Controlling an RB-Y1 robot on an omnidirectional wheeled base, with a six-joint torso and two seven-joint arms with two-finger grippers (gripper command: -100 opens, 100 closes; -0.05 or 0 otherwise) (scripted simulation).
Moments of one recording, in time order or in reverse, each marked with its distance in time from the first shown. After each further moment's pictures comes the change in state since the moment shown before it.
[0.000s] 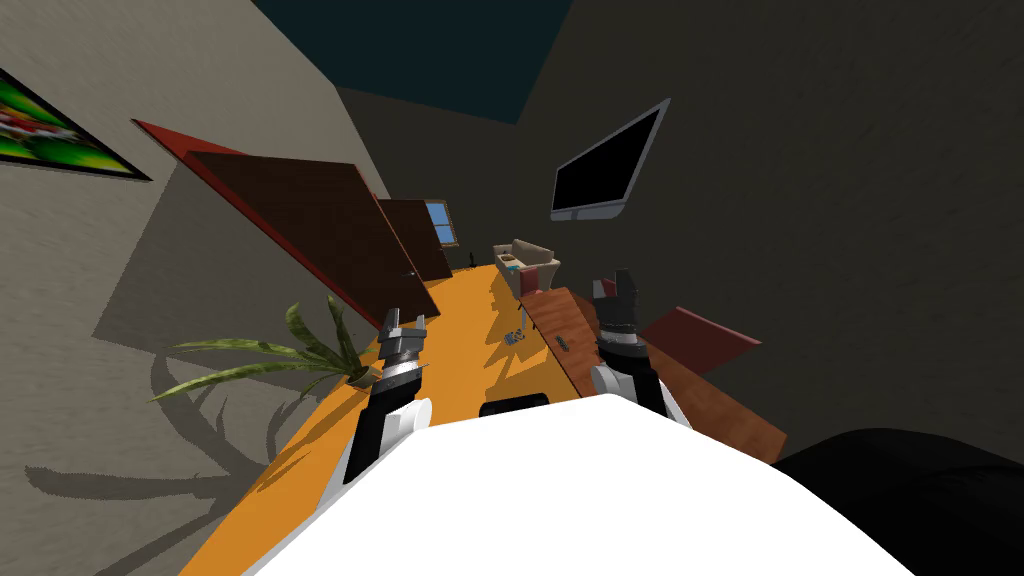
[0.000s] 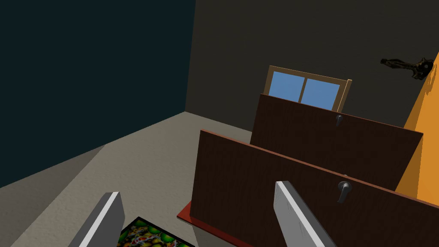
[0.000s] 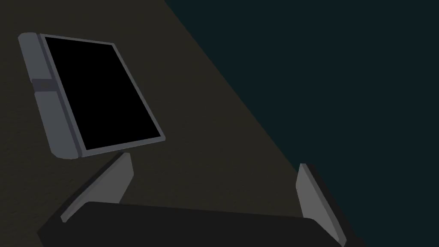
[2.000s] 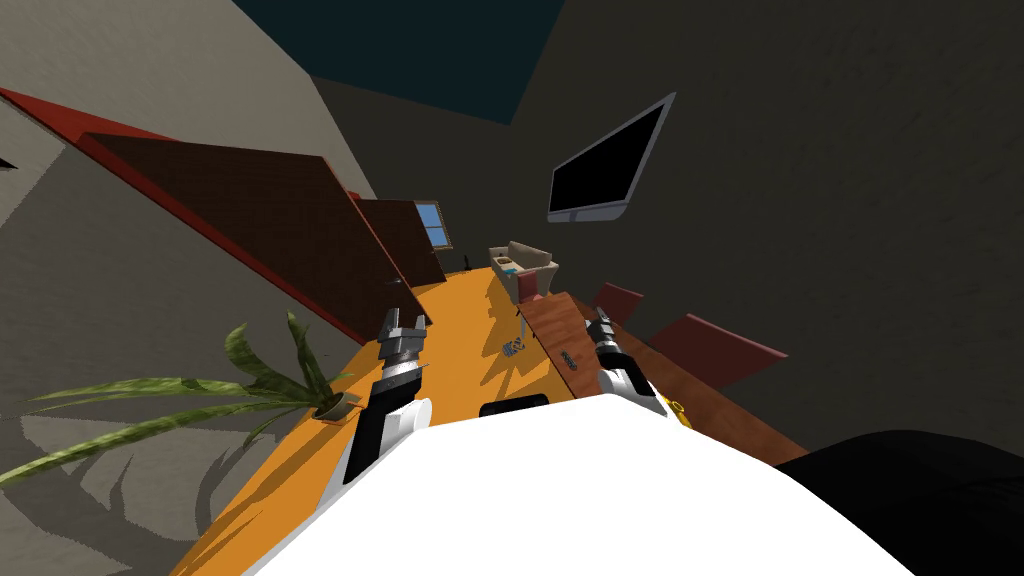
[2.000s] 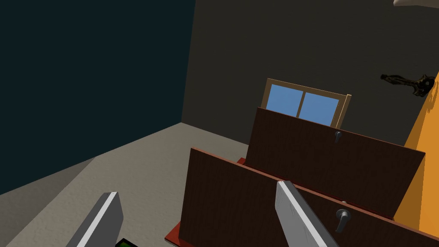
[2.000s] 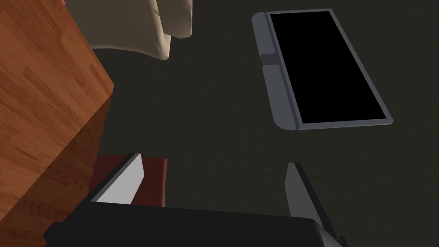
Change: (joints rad) left arm 0.000 0.000 0.000 0.000 0.000 0.000 0.000; right arm -0.089 -0.124 -0.149 0.480 -0.325 0.371 -0.134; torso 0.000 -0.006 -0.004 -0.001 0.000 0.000
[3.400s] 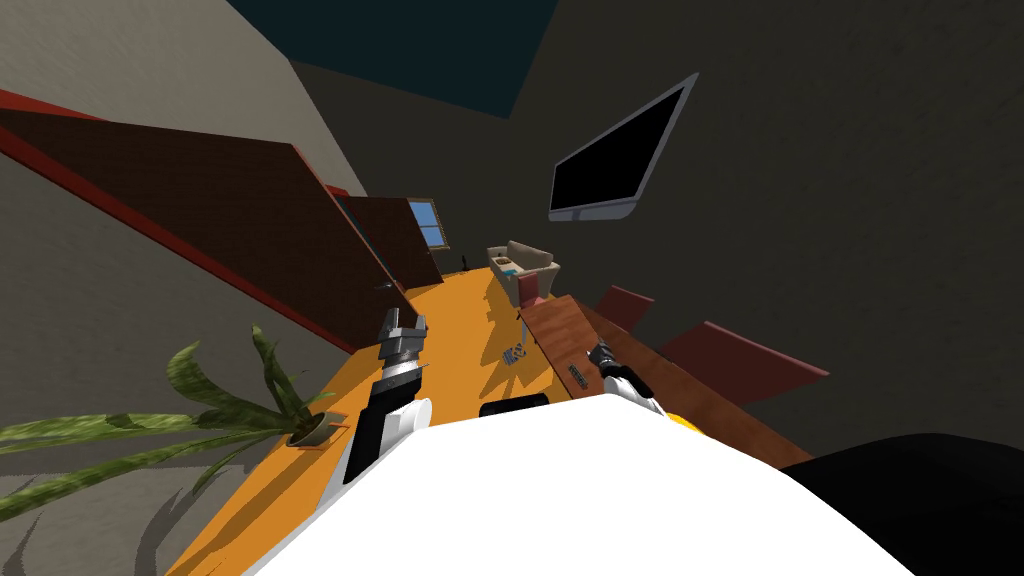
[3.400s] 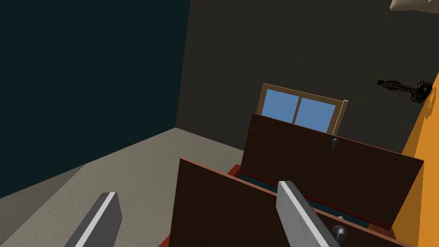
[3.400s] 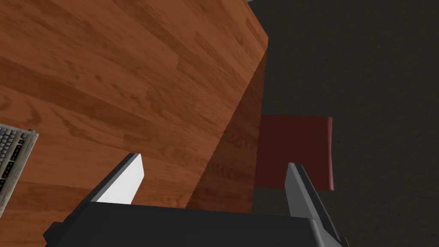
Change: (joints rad) left arm 0.000 0.000 0.000 0.000 0.000 0.000 0.000; right arm -0.081 -0.041 -0.084 0.390 -0.238 0.273 -0.104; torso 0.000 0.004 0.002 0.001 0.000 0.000
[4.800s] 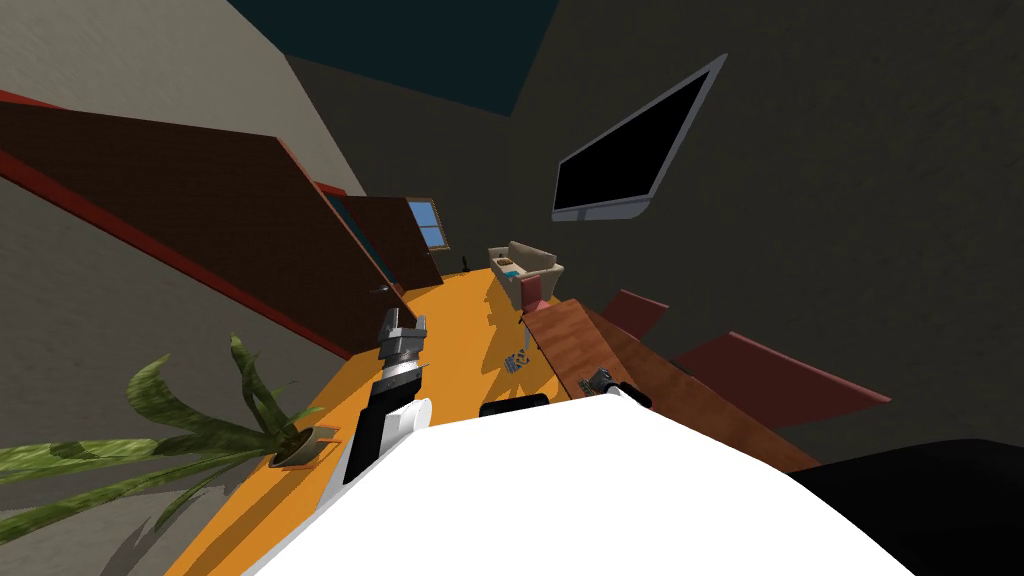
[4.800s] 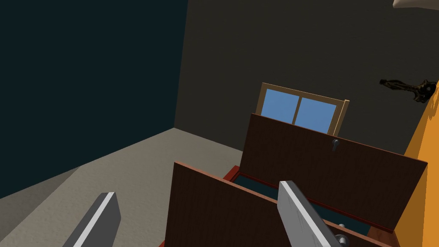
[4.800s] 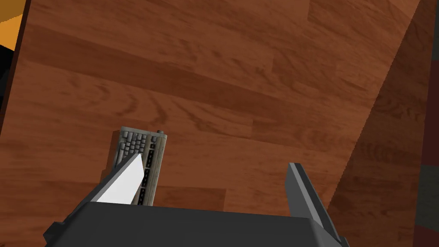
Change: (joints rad) left arm 0.000 0.000 0.000 0.000 0.000 0.000 0.000; right arm -0.088 -0.048 -0.017 0.387 -0.175 0.178 -0.083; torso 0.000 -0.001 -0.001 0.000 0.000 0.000
